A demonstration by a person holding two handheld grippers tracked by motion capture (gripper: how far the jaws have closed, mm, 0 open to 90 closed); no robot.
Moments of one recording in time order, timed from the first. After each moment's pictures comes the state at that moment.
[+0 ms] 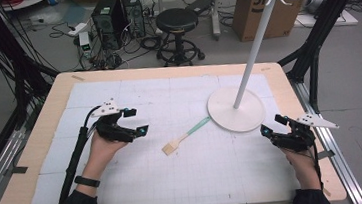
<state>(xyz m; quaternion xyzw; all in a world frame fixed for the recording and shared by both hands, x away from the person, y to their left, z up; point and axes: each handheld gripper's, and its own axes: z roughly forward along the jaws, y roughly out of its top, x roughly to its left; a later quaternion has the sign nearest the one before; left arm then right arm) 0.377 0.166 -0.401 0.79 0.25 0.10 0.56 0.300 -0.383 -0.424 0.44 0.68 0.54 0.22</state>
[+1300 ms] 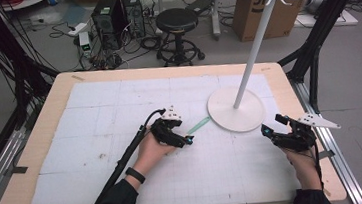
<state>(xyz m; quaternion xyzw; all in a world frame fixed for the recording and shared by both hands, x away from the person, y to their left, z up) 0.387 0.027 -0.443 0.86 0.23 0.07 0.45 0.299 -0.383 -0.422 0.44 0.67 0.55 0.22</state>
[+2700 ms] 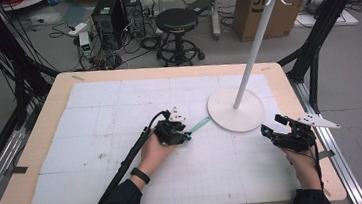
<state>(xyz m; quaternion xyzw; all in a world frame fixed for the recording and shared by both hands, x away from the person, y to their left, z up) 0.381 0.019 -0.441 0.87 0.26 0.13 0.39 0.300 -0.384 -0.423 0.44 0.68 0.55 0.22</state>
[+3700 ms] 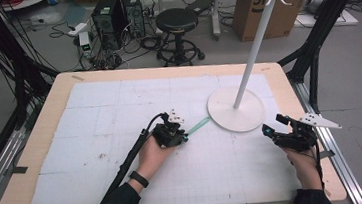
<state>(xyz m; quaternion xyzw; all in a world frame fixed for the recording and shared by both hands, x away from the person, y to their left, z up) 0.371 0.022 -0.439 0.87 0.29 0.11 0.38 0.300 -0.387 -0.423 0.44 0.67 0.55 0.22</state>
